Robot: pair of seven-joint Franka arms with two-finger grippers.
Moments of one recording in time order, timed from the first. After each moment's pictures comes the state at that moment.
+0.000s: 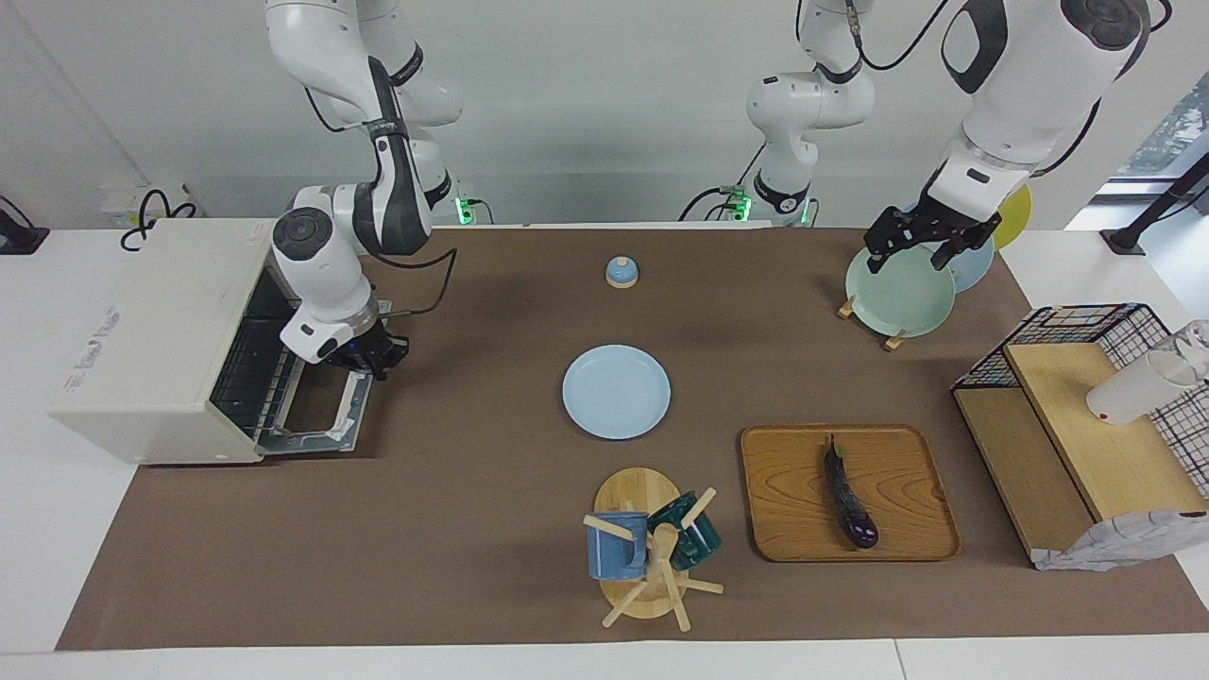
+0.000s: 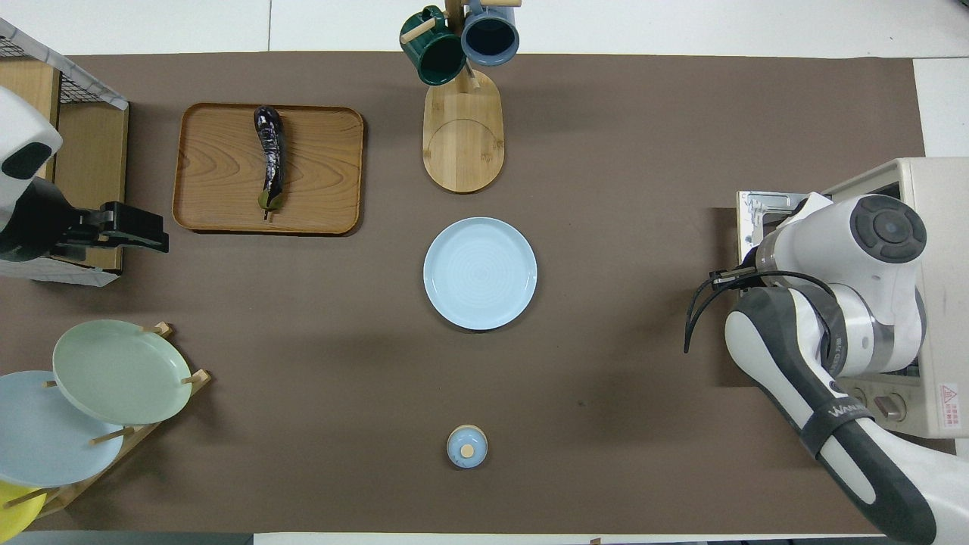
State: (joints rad) left arm -0.02 -0.03 -0.10 -1.69 -0.05 1.65 -0.12; right arm 0.00 0.12 0.03 -2.22 -0.05 2.30 -0.05
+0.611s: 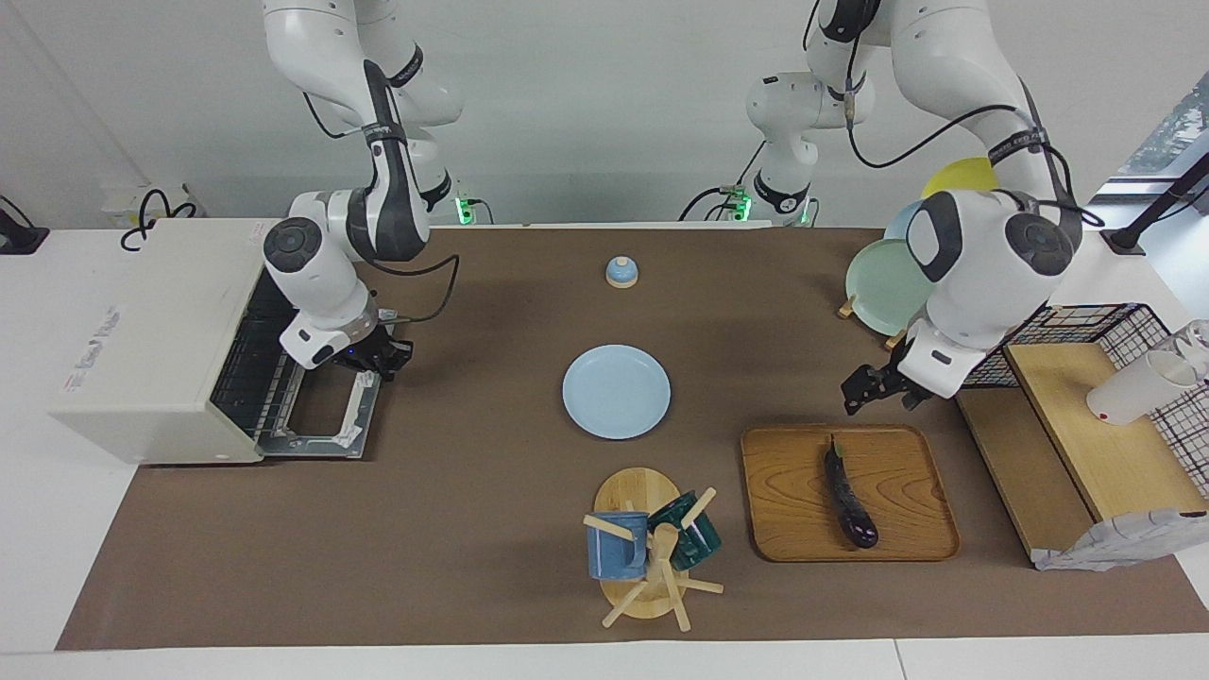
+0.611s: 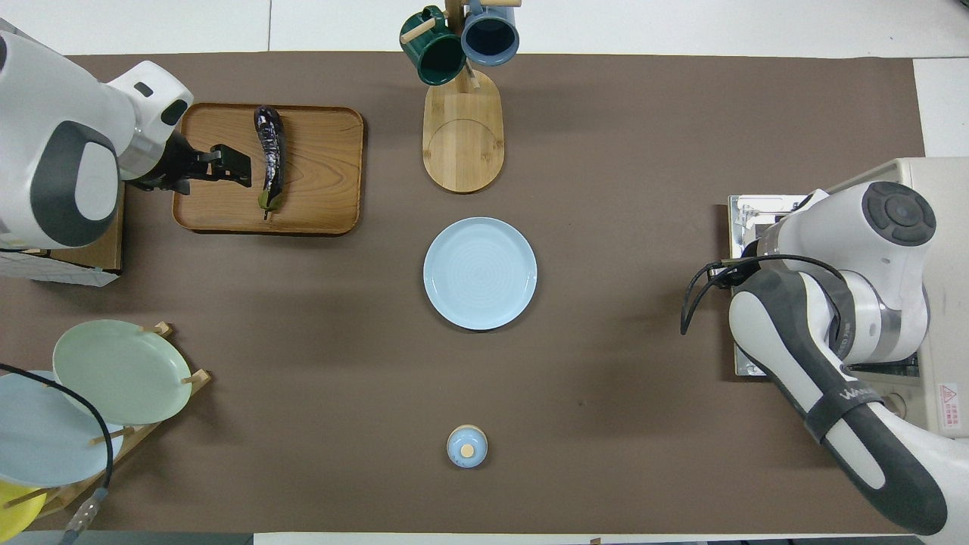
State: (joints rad) left arm -0.02 0.40 -0.11 -1.61 -0.05 2.03 -0.11; right arm 0.00 0.13 0.03 -2.16 0.04 2.20 -0.01
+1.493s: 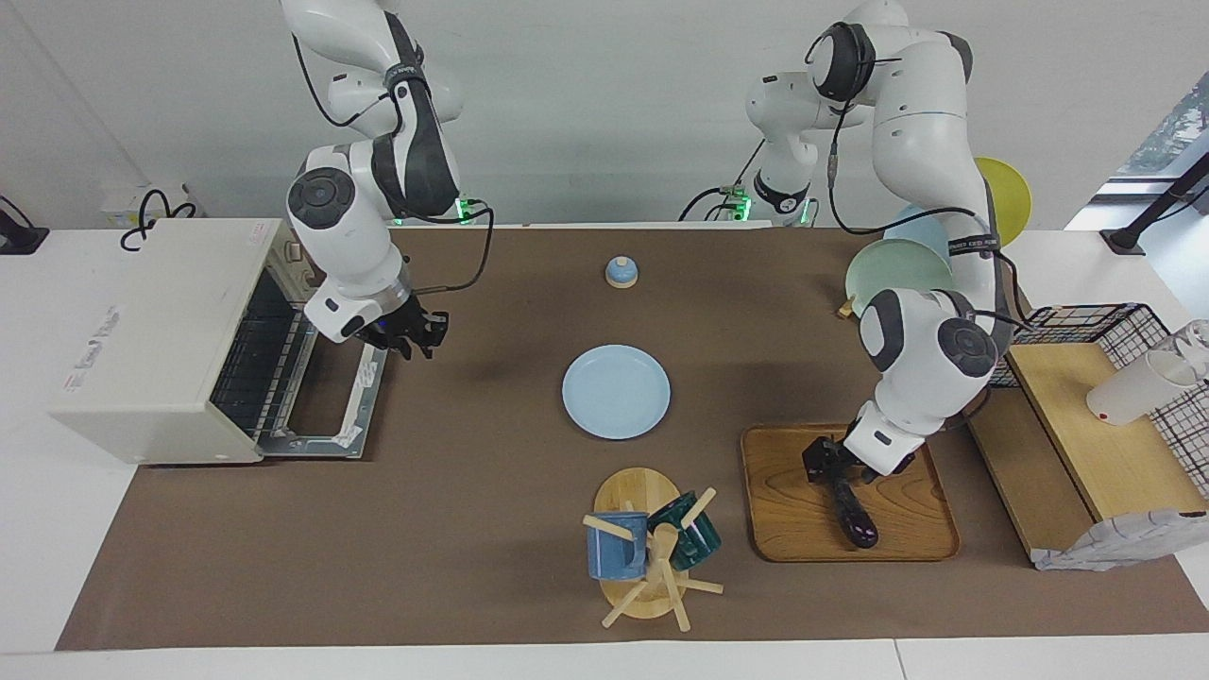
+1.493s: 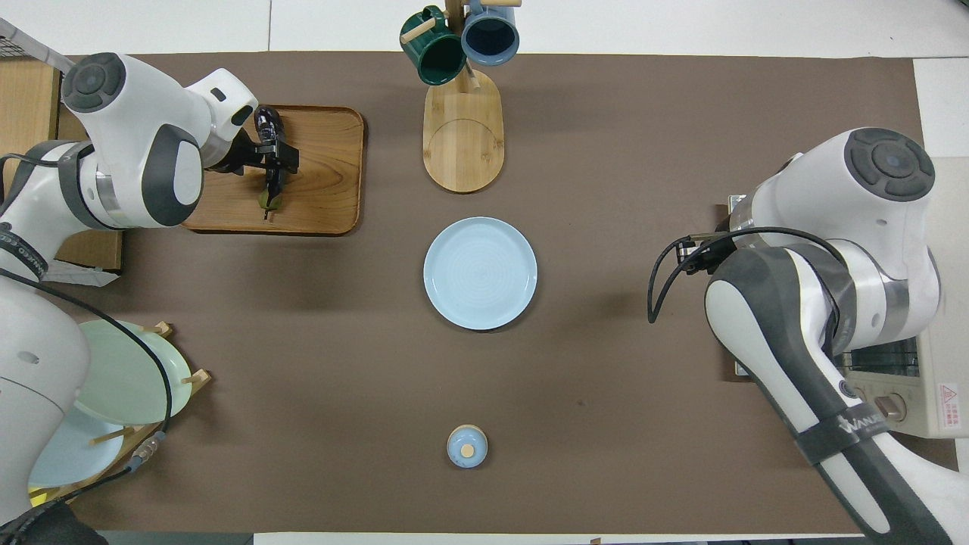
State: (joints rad) left arm -0.07 0.59 -0.12 -1.58 -0.05 2.25 -0.01; right arm 0.10 0.10 0.06 -1.98 0.04 1.98 0.11
